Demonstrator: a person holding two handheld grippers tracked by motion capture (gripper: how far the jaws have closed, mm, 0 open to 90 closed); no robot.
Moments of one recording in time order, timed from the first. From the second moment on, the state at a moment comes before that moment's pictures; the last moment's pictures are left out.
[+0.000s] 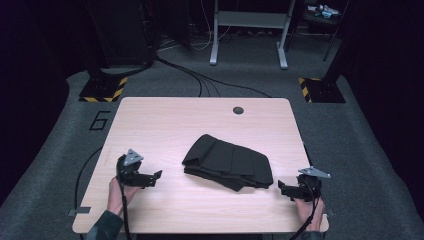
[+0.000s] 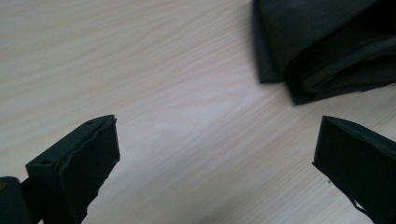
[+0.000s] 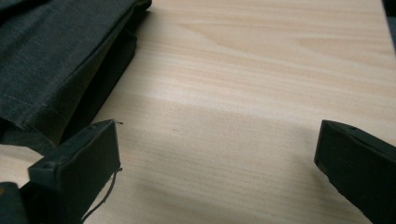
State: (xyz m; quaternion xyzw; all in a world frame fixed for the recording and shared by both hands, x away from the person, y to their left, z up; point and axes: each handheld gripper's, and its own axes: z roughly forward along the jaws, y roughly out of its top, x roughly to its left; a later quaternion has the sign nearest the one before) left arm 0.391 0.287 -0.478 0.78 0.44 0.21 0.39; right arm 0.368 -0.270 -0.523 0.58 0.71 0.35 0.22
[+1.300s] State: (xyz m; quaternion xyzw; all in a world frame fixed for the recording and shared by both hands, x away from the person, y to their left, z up) left arm 0.416 0.018 -0.481 0.91 0.17 0.13 0.34; right arm 0.370 -0.270 -0.528 0.58 0.71 0.33 0.22
